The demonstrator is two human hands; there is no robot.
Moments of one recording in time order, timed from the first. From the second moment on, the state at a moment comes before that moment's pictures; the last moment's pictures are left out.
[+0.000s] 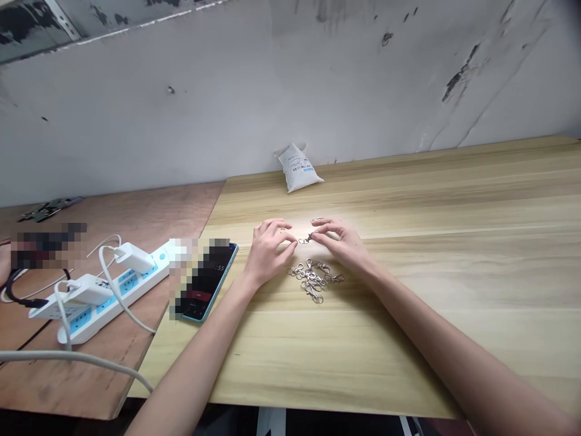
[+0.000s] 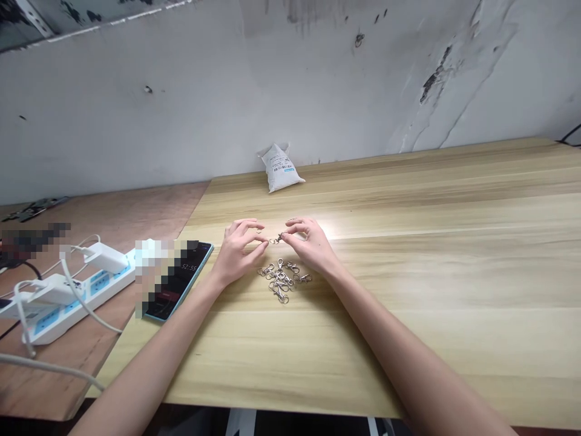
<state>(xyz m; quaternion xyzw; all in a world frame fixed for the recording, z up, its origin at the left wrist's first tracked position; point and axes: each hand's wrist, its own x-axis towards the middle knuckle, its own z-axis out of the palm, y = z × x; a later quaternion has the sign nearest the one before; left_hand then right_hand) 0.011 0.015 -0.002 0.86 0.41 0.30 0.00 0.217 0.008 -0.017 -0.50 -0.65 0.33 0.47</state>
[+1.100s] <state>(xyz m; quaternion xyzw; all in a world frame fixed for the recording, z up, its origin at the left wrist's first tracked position) 0.001 0.031 -0.021 0.86 0.45 0.22 0.04 0.229 0.033 -0.042 -0.56 -0.81 0.00 0.15</state>
